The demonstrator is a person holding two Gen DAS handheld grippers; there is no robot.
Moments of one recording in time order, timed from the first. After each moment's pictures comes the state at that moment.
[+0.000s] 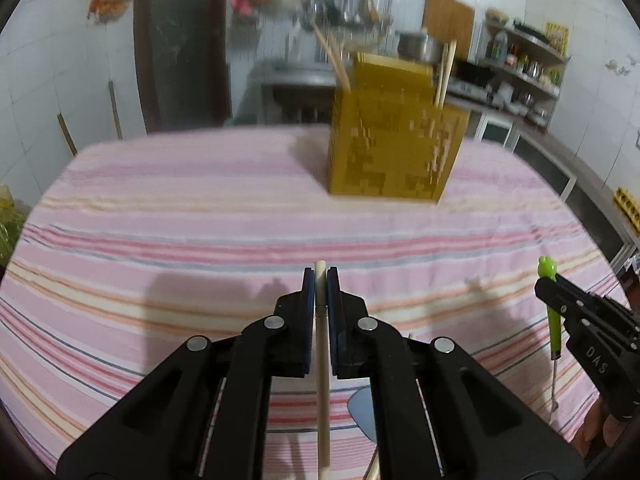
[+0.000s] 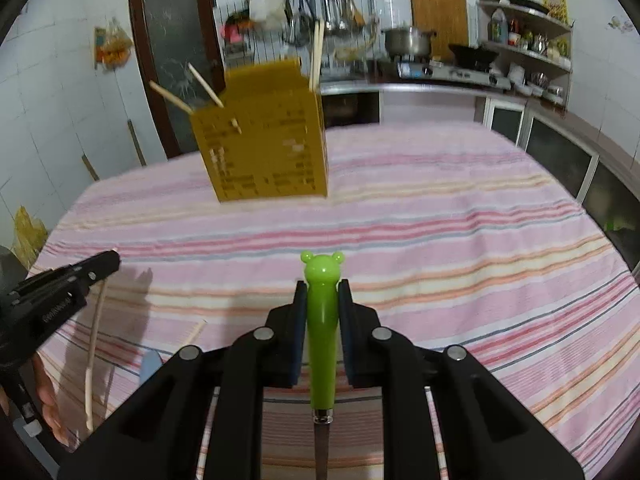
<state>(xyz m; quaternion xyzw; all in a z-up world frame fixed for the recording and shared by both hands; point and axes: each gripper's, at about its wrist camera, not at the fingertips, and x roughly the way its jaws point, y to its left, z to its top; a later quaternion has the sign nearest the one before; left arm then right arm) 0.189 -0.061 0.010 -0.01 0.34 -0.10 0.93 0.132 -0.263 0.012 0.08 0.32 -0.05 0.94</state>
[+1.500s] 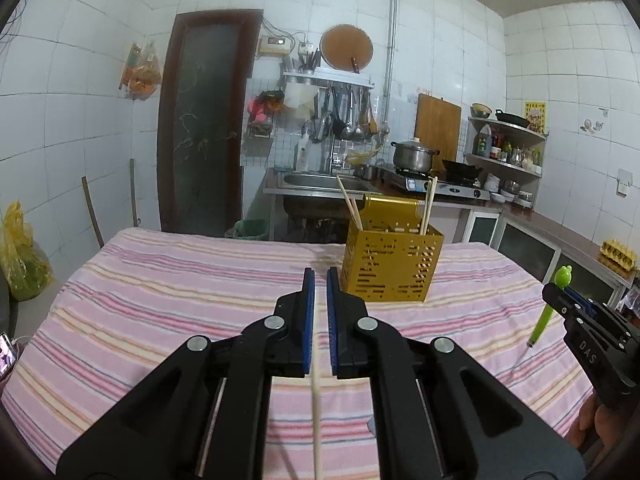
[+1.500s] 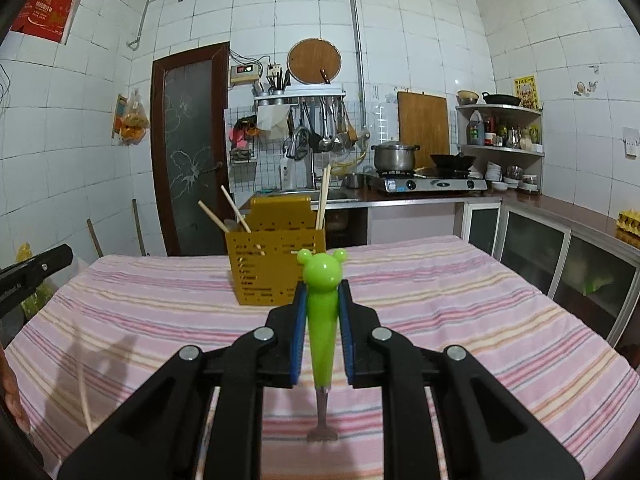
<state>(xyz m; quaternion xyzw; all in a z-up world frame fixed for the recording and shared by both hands) 0.114 -0.004 0.080 -0.04 0.16 -0.10 0.98 0.066 -0.242 0.069 0.04 0.13 -0.08 0.99</state>
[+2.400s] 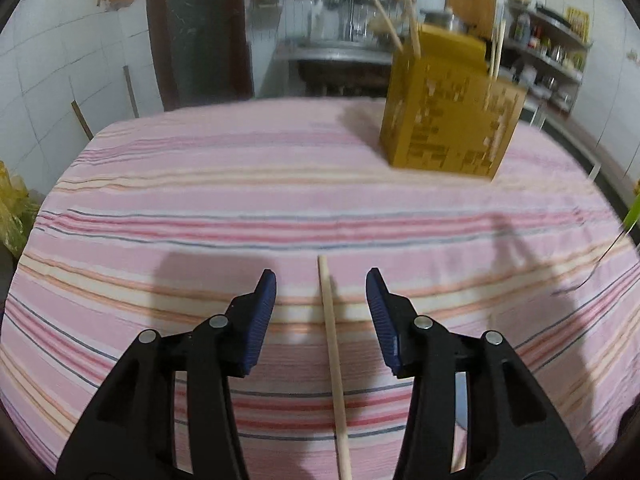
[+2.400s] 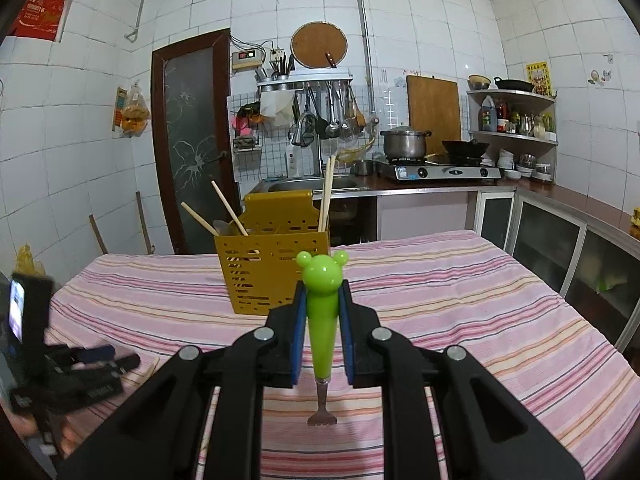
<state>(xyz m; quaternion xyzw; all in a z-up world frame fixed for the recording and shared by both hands) 0.221 -0.021 -0.027 0.02 0.40 -0.06 0.92 0.123 -0.266 0.069 0.06 0.16 -0.06 0.98</state>
